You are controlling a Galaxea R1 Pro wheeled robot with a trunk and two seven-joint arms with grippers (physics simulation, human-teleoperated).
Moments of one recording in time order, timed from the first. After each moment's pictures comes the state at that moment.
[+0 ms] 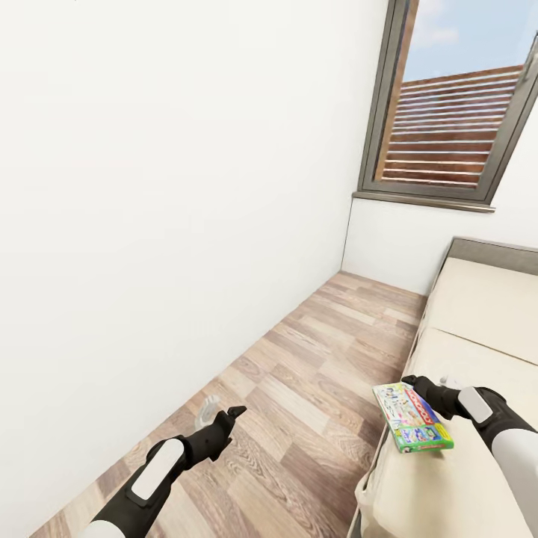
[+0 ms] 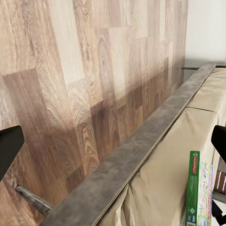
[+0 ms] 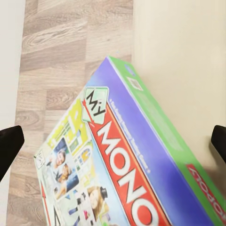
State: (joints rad) left arm -0.46 0.00 -0.24 -0.76 1.31 0.43 0.02; right arm -0.85 -0.35 -0.28 -0.32 -0.53 0.53 0.11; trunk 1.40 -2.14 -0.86
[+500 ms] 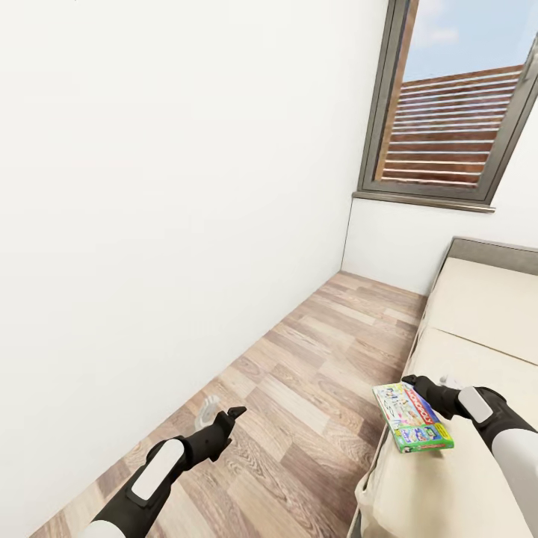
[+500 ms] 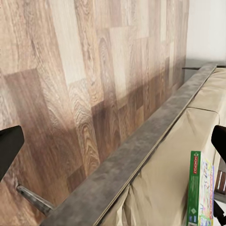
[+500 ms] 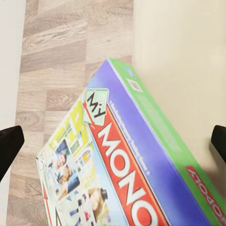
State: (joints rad) left arm -0.46 0.00 -0.24 -0.76 1.31 0.43 0.03; right arm -0.85 -0.35 -0.28 -0.32 -0.54 0.53 0.11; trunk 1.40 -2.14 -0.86
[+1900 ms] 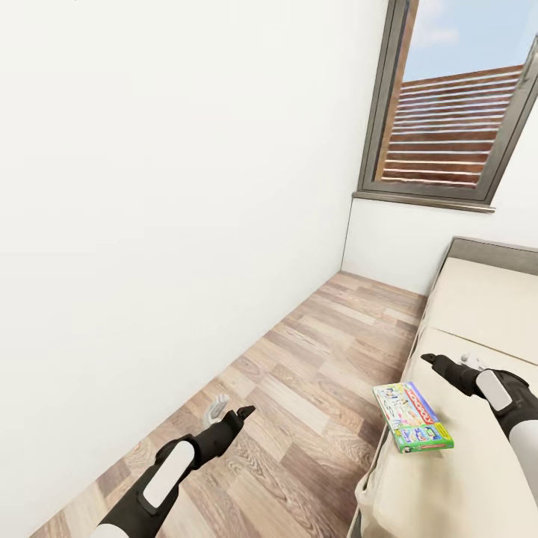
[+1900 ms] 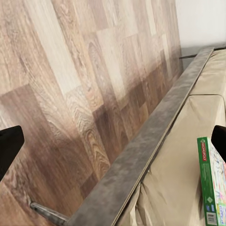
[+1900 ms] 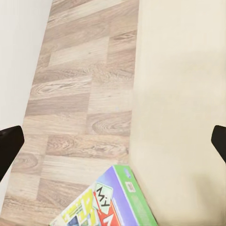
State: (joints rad) left arm -0.45 -0.02 -0.27 -0.80 1.13 0.38 -0.04; right arm -0.86 -0.41 -0.27 -0.44 -0.53 0.48 0.10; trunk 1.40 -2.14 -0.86
